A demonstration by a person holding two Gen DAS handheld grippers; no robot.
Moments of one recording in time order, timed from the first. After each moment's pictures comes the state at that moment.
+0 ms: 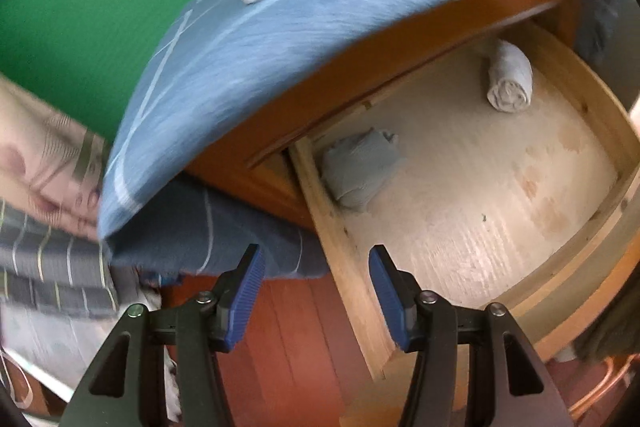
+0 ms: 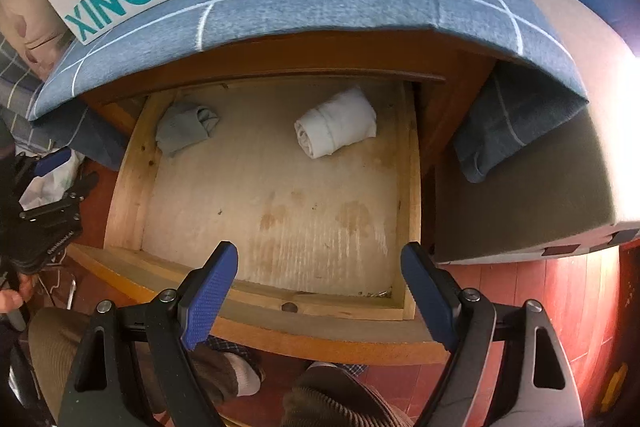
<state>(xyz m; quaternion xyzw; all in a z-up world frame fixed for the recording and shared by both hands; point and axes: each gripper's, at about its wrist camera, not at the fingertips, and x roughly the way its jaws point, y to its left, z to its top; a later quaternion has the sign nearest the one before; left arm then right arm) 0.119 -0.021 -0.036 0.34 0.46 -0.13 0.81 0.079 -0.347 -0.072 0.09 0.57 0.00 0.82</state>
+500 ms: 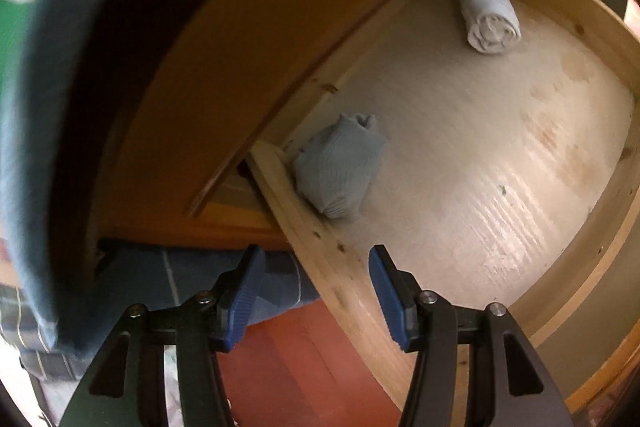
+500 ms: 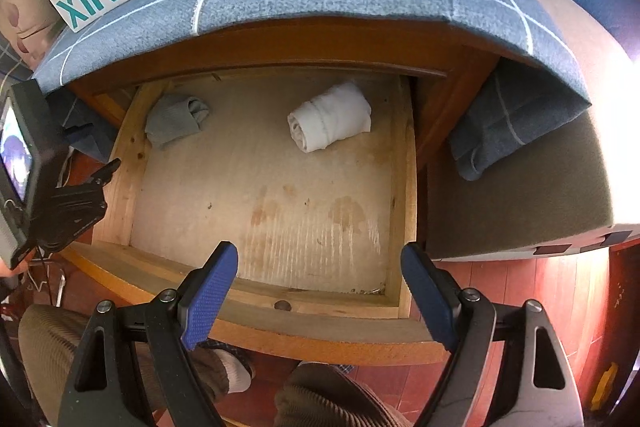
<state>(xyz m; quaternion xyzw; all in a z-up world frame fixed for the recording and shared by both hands) 0.136 -0.046 -0.080 0.44 0.45 -0.18 0.75 0.086 -0.345 -0.074 0.07 0.58 -0.01 0.81</state>
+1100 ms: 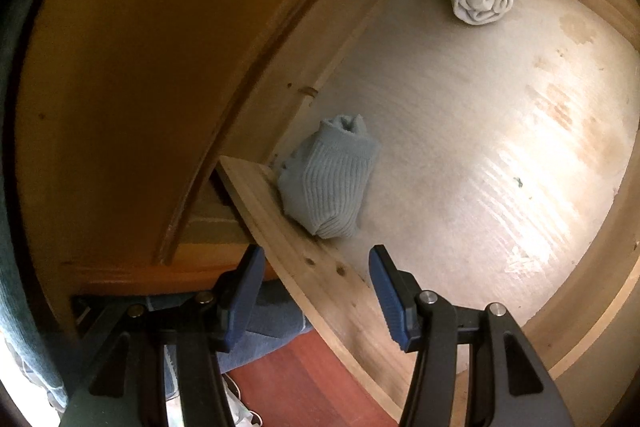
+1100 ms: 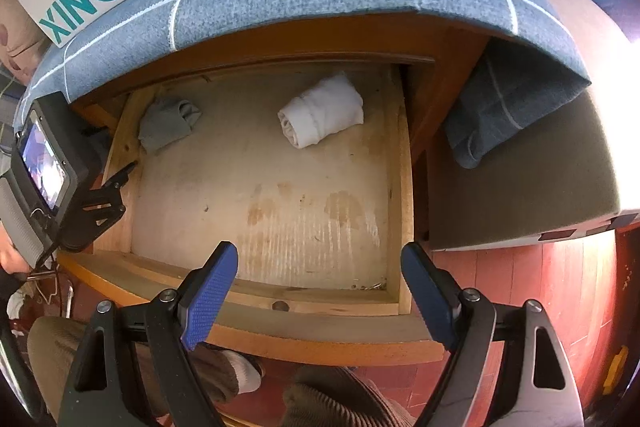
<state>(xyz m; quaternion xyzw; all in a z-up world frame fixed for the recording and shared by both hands) 0.154 -0.059 -0.106 0.50 0.43 -0.19 0.73 0.087 -0.353 -0.077 0.09 0.59 -0.02 0.80</state>
